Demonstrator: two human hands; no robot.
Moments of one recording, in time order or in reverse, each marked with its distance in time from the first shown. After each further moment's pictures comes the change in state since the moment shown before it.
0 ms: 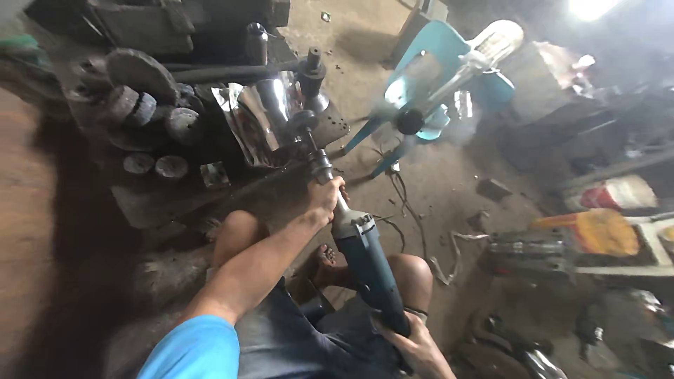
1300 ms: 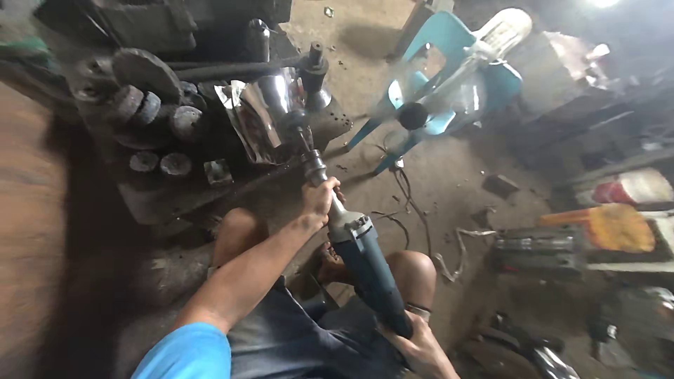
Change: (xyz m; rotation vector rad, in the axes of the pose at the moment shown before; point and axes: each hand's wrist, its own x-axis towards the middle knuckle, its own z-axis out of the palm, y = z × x) left_hand -0.024 0.000 -0.021 0.002 0.000 0.003; right_hand -0.007 0.007 0.003 -0.112 0.004 -0.043
